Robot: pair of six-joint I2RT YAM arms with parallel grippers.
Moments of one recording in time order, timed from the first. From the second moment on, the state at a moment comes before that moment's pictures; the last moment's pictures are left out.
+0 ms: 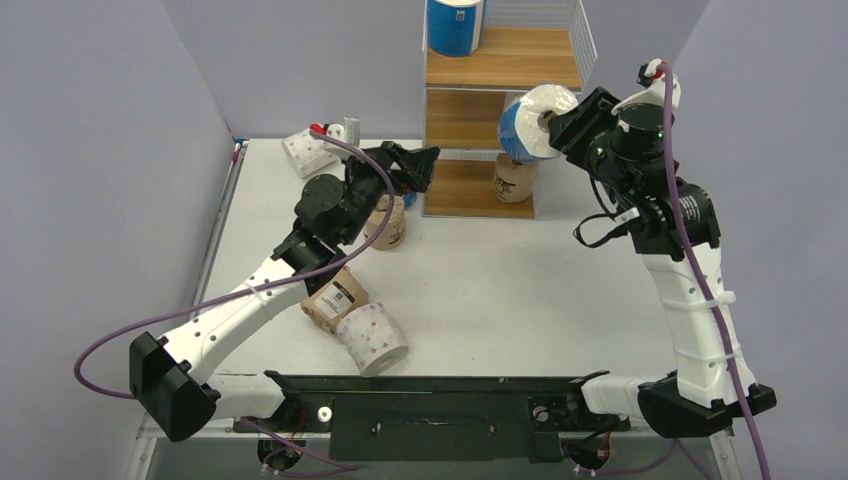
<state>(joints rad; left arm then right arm) -0.72 1.24 1.14 0.29 -0.25 -0.56 0.35 1.24 1.81 -0.79 0.27 0.58</state>
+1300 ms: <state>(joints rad) -0.74 1.77 1.51 0.82 0.13 0.29 0.31 1.54 2.04 -0.57 0.23 0.75</state>
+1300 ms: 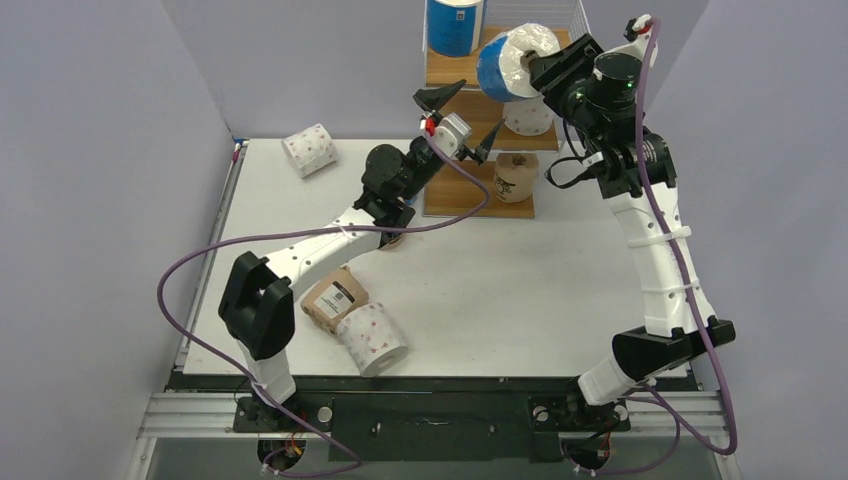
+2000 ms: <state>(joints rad) -0.77 1.94 1.74 0.84 0.10 0.32 0.31 1.58 2.04 -0.55 0.21 0.77</state>
